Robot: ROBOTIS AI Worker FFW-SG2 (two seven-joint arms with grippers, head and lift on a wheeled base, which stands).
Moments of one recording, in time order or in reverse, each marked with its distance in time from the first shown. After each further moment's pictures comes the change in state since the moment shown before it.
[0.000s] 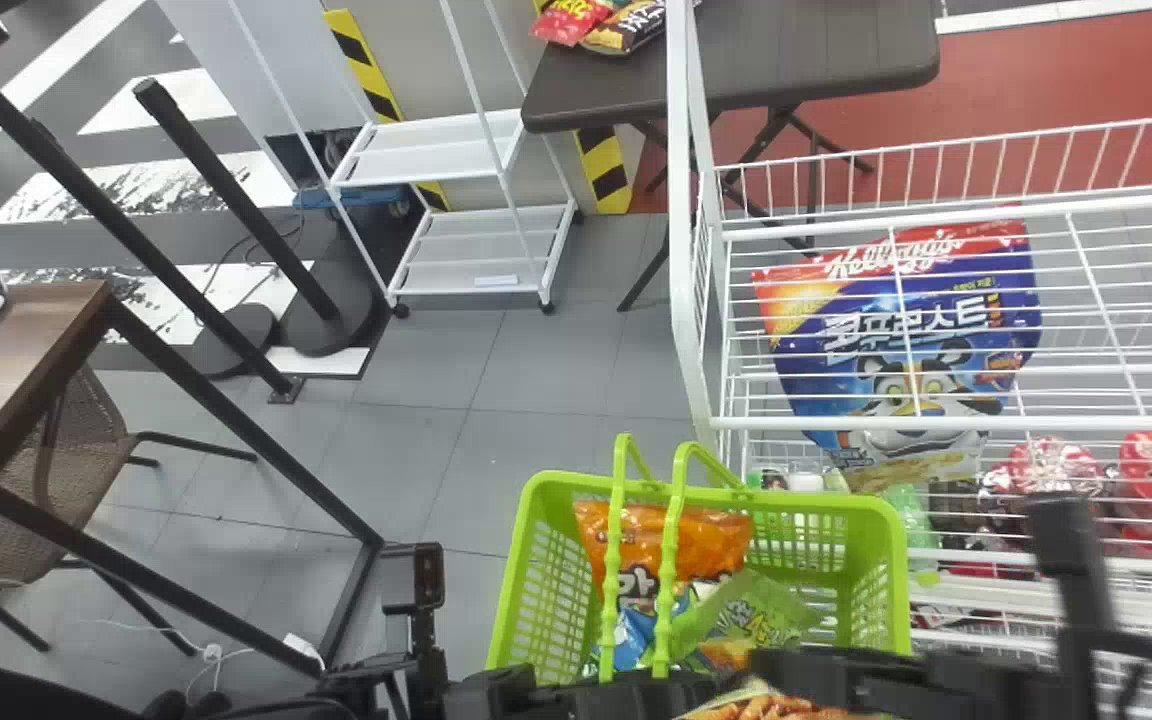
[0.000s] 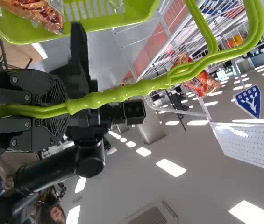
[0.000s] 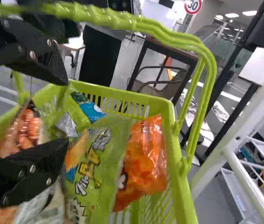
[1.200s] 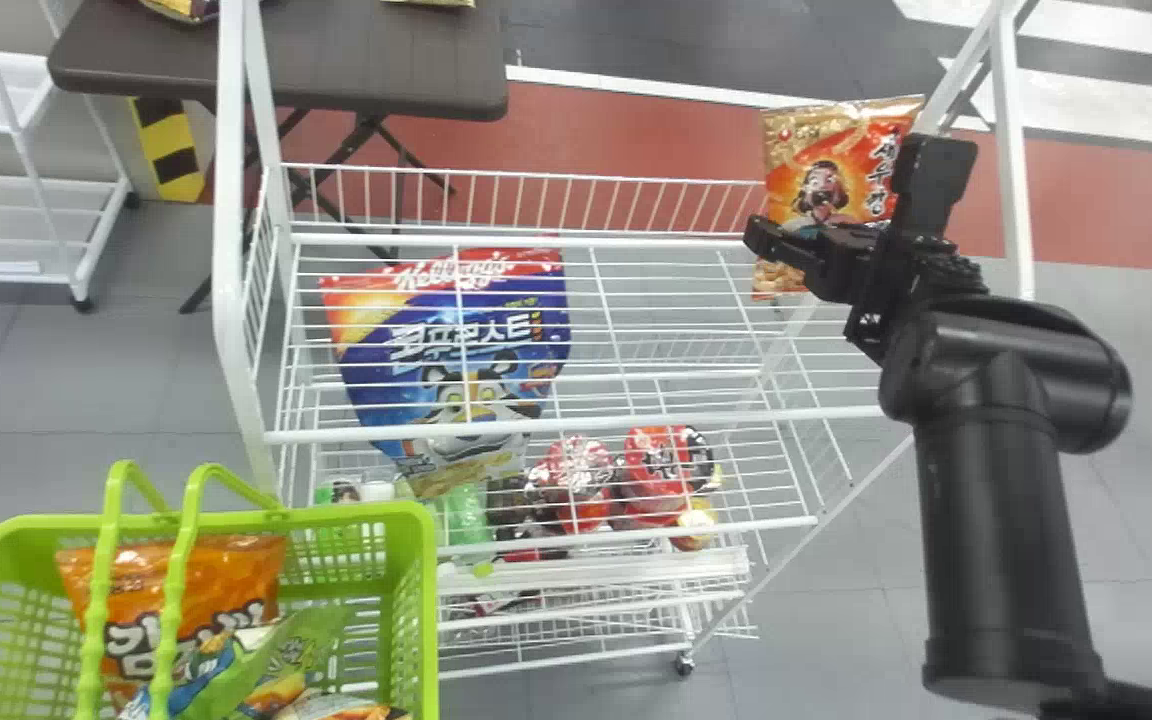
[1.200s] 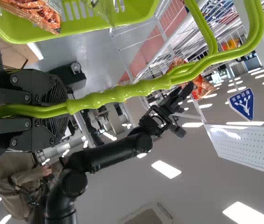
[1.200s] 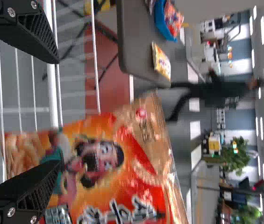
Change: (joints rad) left arm 0.012 0.003 0.023 0.014 0.019 -0.011 0.000; right arm -0.653 -0.032 -0.410 0.607 0.721 -0.644 -0.228
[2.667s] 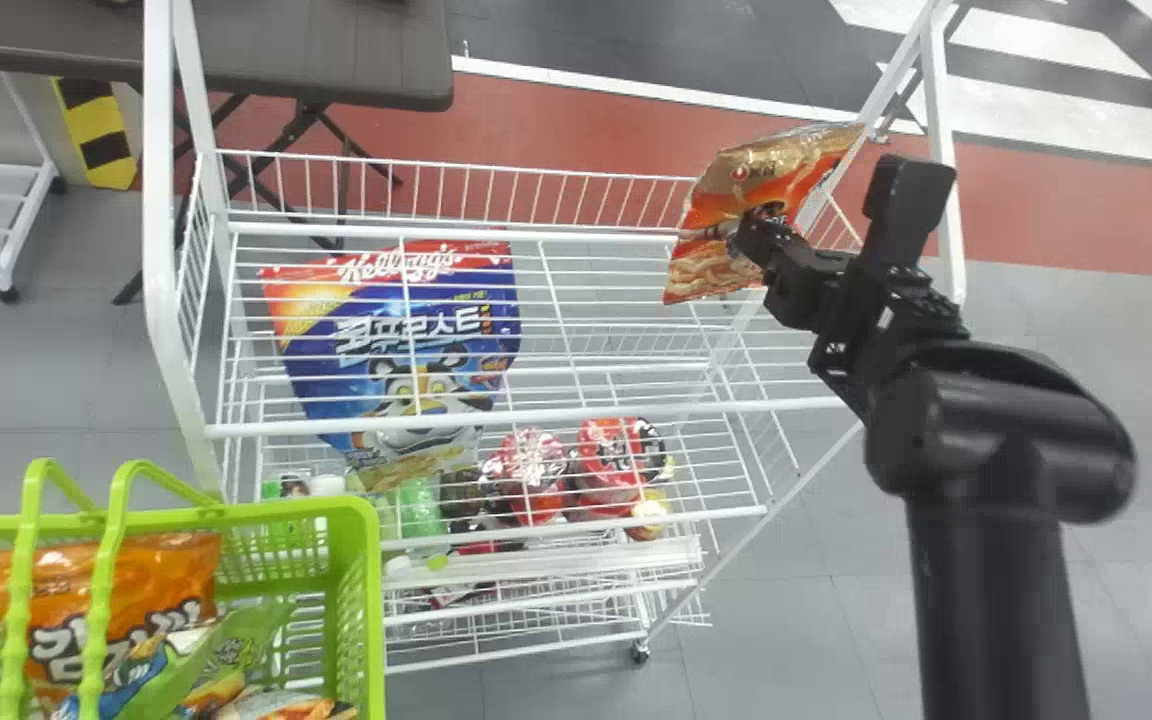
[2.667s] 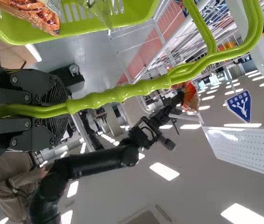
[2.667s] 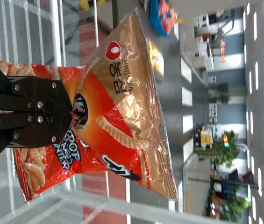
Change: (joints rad) left arm 0.000 -0.003 0.012 0.007 -0.001 -0.005 0.000; right arm 0.324 -0.018 0.046 -0.525 -0.228 0.170 -0.022
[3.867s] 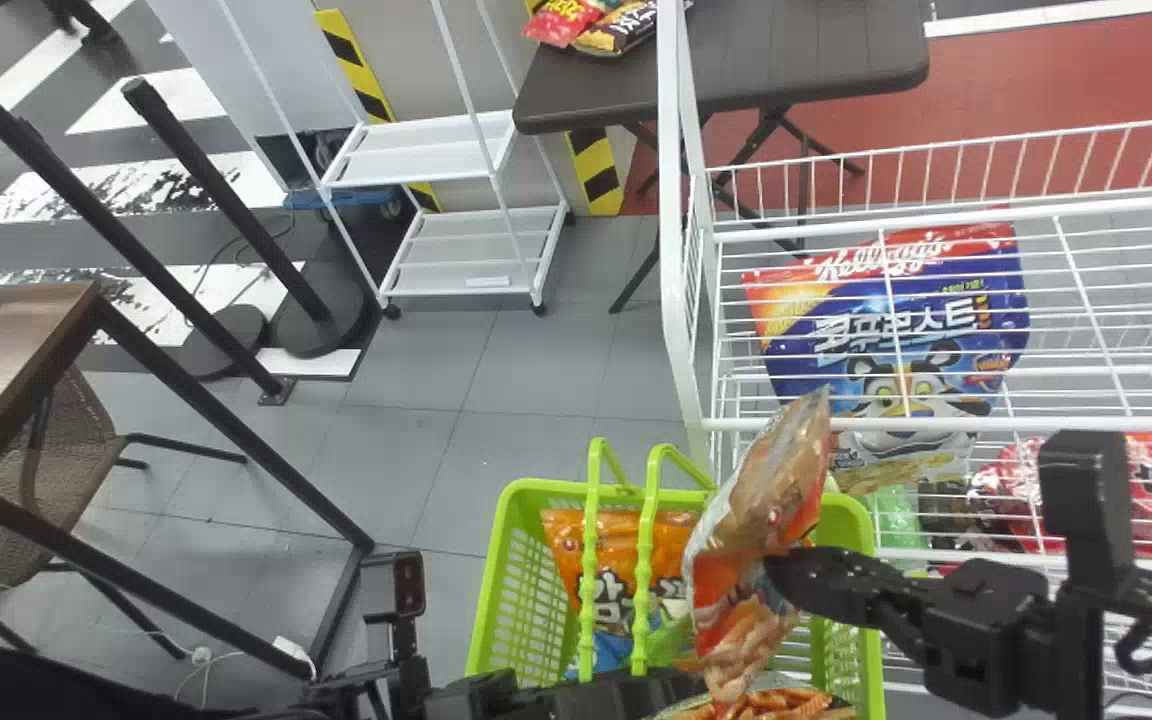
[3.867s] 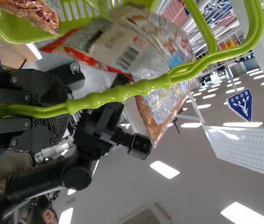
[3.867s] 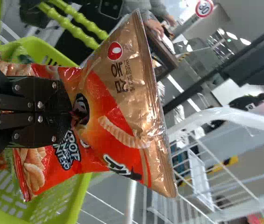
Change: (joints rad) left arm -0.014 -0.004 -0.014 0.010 -0.005 0.003 0.000; right arm 0.317 -0.018 0.511 -0.087 -0.155 0.060 0.421
